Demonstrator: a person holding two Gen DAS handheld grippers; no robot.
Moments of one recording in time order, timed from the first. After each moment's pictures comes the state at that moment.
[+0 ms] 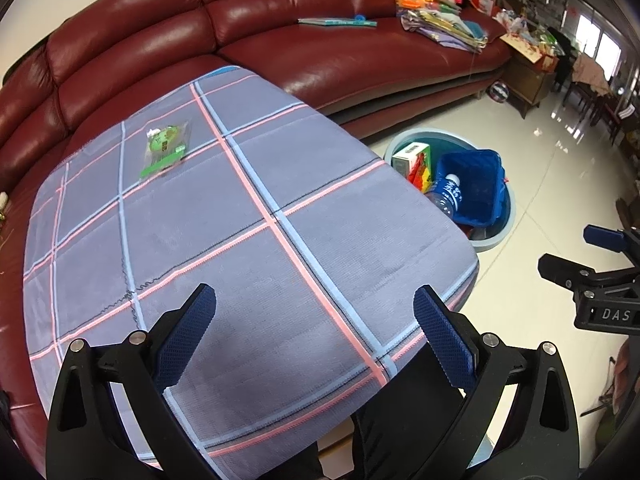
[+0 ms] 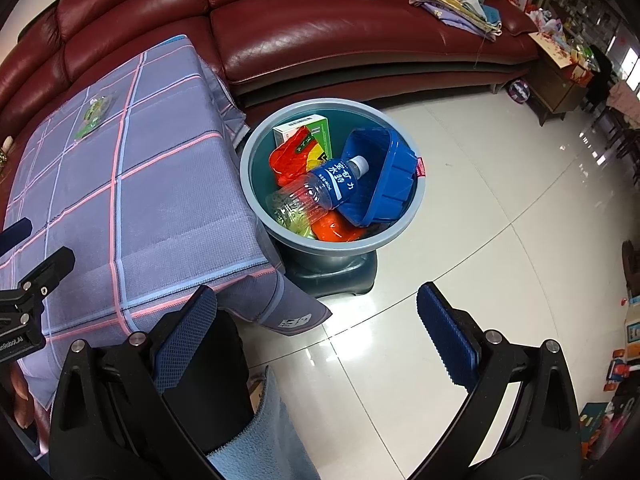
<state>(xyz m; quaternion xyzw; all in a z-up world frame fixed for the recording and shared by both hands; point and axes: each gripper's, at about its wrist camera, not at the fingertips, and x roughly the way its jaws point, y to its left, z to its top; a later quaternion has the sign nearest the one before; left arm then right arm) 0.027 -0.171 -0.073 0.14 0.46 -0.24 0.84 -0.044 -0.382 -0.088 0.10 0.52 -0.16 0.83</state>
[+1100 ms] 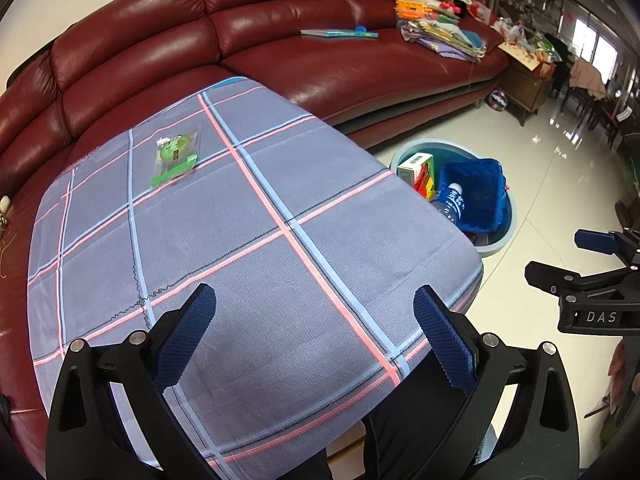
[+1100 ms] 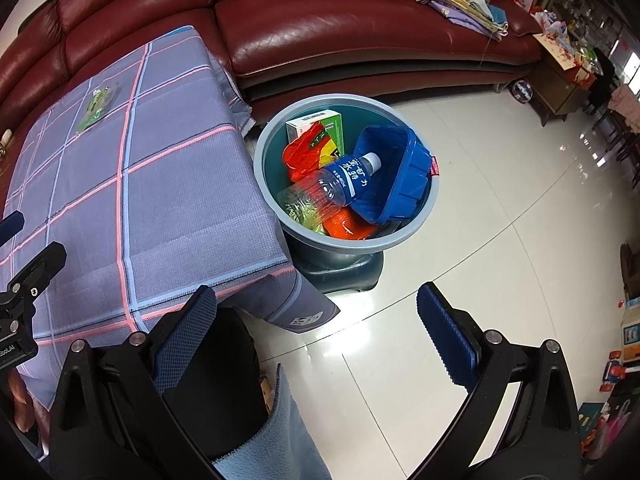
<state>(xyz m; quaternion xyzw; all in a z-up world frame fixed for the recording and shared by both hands) 0.025 -0.157 -0.067 0.14 0.44 -0.23 0.85 -0.033 -0.365 -0.092 0.09 0.53 -0.16 0.83</state>
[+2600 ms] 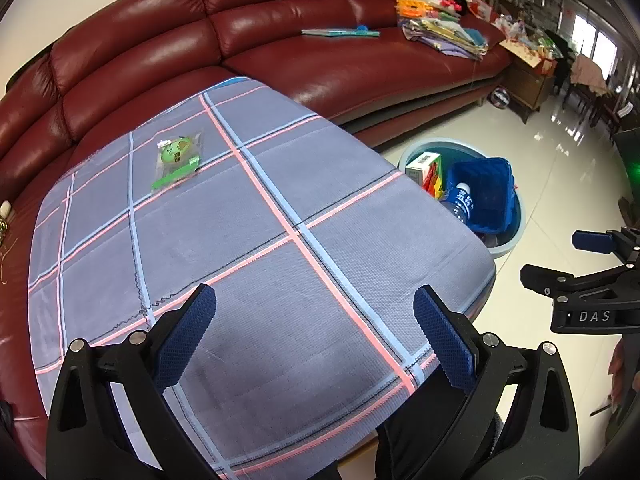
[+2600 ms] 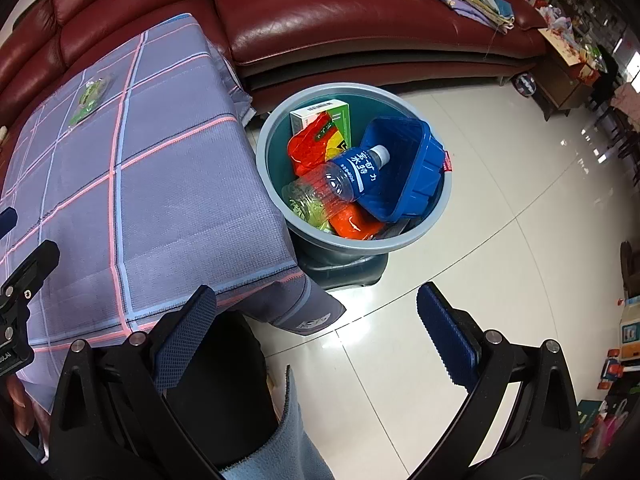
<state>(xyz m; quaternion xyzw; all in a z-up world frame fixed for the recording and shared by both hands) 0.034 -0.157 -0.072 0.15 0.44 -0.23 0.85 -0.015 -0.363 -0.107 0.09 0.55 -0.16 0.81</state>
